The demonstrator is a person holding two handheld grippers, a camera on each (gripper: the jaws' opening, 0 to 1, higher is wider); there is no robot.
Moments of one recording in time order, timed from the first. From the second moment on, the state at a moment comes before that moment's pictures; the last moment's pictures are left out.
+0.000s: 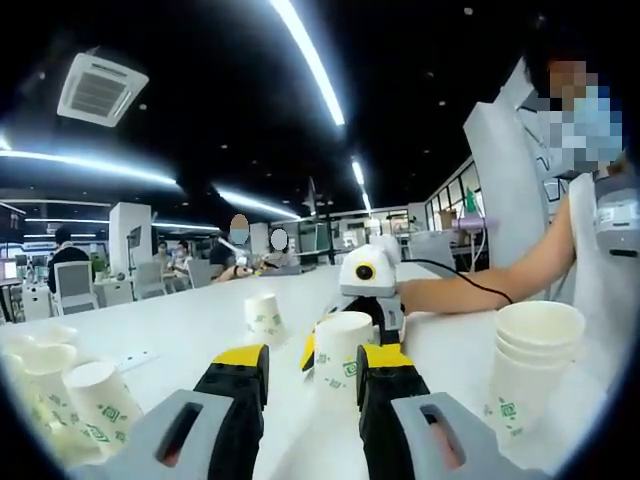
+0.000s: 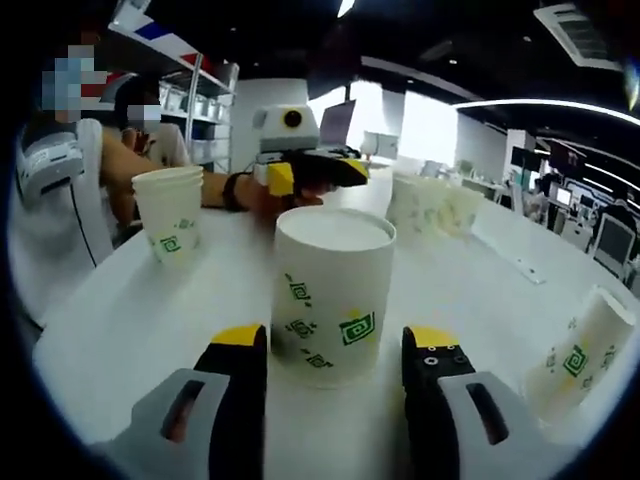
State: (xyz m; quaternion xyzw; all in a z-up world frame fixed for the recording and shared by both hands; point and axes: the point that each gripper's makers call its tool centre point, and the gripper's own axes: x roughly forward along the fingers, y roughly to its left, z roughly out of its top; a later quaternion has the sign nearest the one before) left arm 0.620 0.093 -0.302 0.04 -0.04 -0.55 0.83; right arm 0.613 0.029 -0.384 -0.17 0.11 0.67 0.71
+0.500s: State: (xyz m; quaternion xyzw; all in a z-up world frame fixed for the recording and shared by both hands) left arm 0.619 0.097 -0.294 0.02 -0.05 -0.56 0.83; right arm 0.604 0.044 -0.349 -0.16 0.05 0.67 0.72
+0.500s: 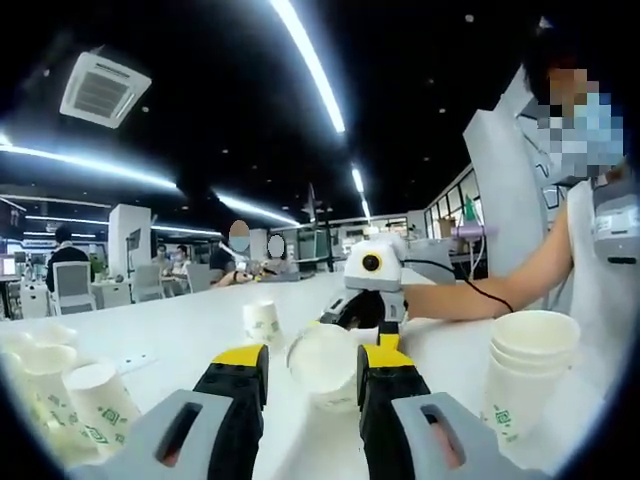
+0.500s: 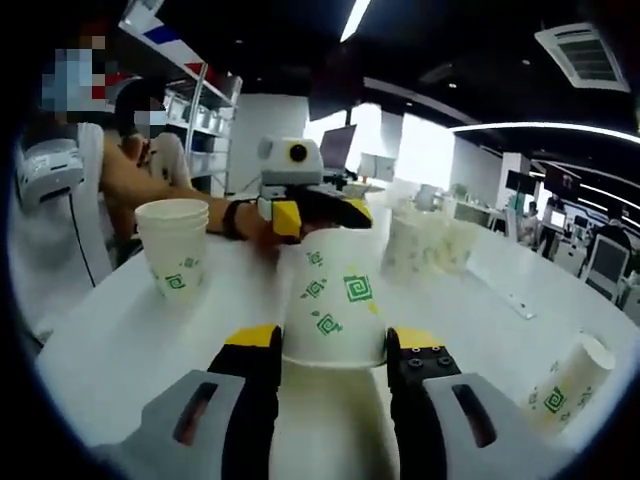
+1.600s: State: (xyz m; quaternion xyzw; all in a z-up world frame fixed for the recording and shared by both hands) left arm 0.621 0.094 -0.302 0.03 -0.03 -0.56 0.83; right arm 0.615 0.049 -0.357 -0.12 0.06 0.66 0.74
